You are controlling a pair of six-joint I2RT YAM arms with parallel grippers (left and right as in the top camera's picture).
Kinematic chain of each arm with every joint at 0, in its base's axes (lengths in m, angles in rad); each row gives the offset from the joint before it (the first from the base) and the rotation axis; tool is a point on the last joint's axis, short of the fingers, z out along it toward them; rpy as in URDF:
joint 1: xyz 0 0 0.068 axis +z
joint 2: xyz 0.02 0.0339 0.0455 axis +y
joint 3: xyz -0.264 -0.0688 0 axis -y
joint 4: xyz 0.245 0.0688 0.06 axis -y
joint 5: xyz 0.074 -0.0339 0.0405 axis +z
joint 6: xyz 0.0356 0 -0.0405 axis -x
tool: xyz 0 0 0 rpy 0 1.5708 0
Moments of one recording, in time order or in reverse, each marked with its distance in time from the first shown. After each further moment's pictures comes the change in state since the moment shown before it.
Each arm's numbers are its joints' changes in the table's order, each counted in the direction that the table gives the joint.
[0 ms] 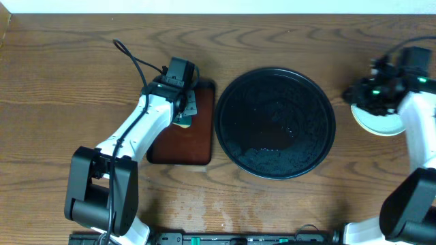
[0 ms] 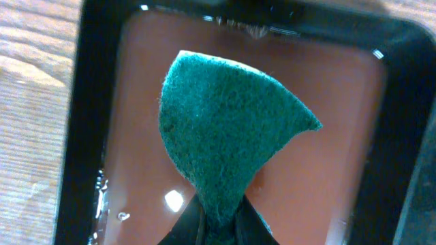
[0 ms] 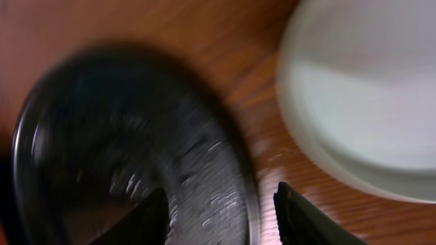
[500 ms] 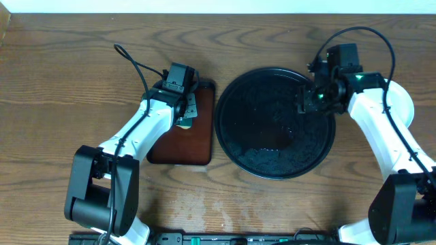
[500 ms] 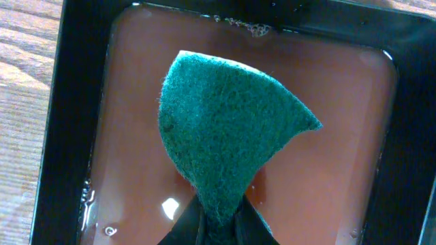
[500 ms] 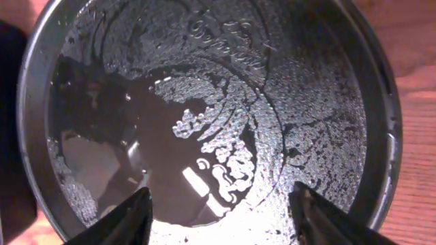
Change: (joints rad) left arm 0.000 0.000 -0.070 0.101 0.000 0.000; right arm 0.353 0.006 -0.013 -0.008 -0.110 0.046
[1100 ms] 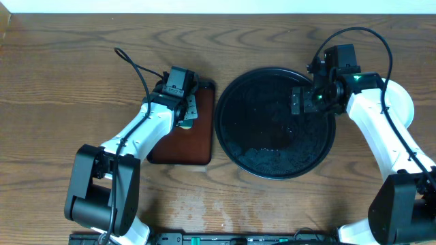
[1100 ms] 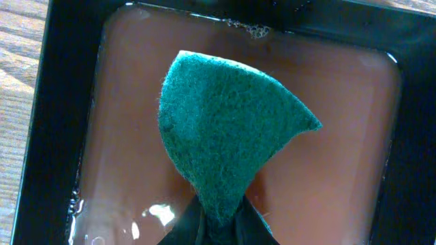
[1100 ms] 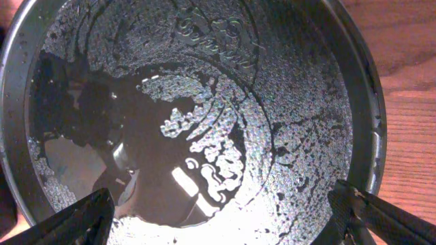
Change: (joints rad) left arm 0.000 0.000 -0.045 0.074 0.000 0.000; right arm 0.008 0.000 -0.004 0.000 -0.042 0.011
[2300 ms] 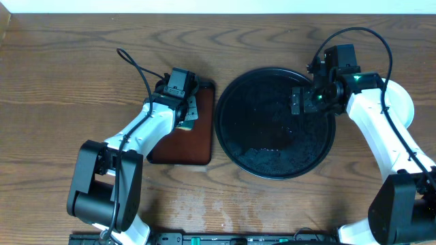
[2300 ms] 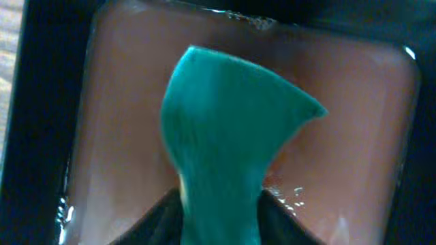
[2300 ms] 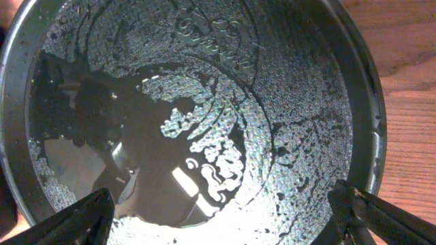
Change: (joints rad) left arm 0.000 0.026 -0.009 0.026 -0.001 -0.003; right arm 0.000 0.000 0.000 0.000 0.000 0.000
